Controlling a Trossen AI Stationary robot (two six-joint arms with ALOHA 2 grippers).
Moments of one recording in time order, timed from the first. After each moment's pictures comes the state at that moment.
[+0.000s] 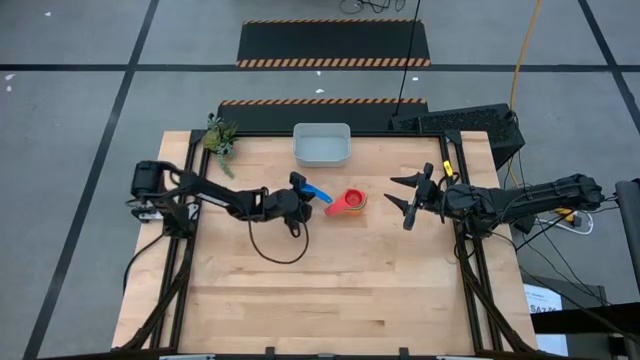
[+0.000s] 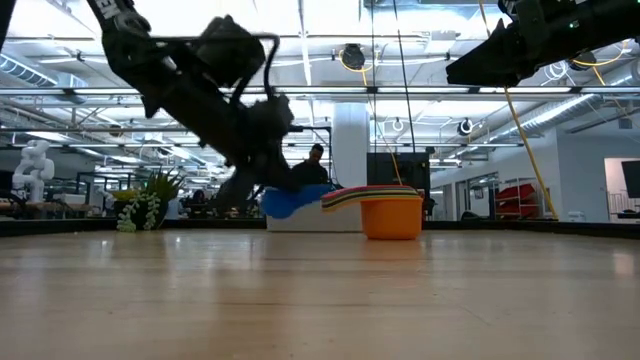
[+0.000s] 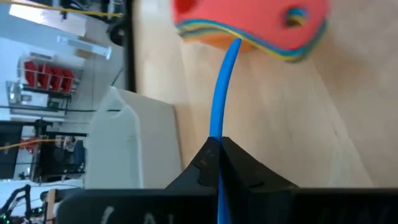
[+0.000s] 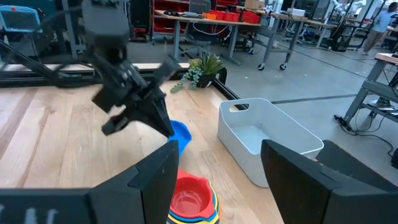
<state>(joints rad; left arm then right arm) 0.05 1.71 0.72 0.40 -0.45 0.84 0.11 0.64 0.36 0.07 0.52 0.00</state>
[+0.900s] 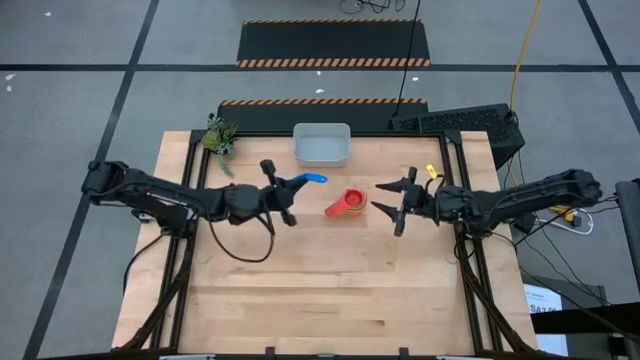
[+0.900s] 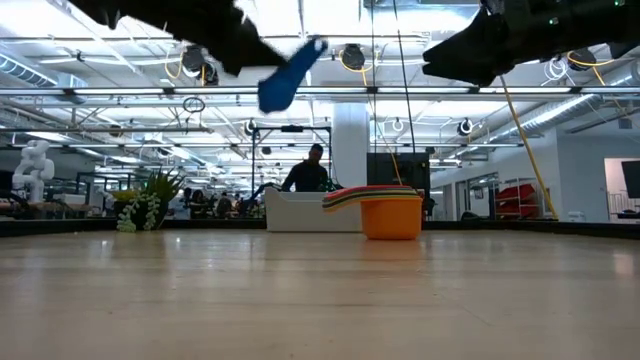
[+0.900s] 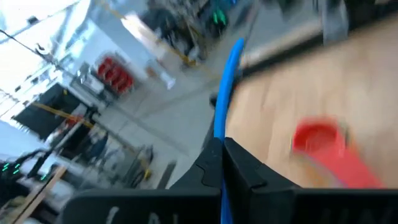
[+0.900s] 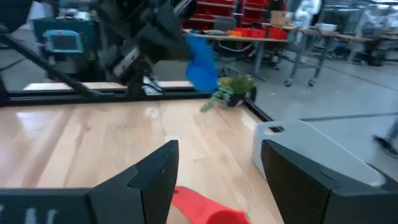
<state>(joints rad) -0.10 1.31 0.72 0.43 -0.62 0.57 0.11 0.85 0.36 0.37 0.39 -0.03</state>
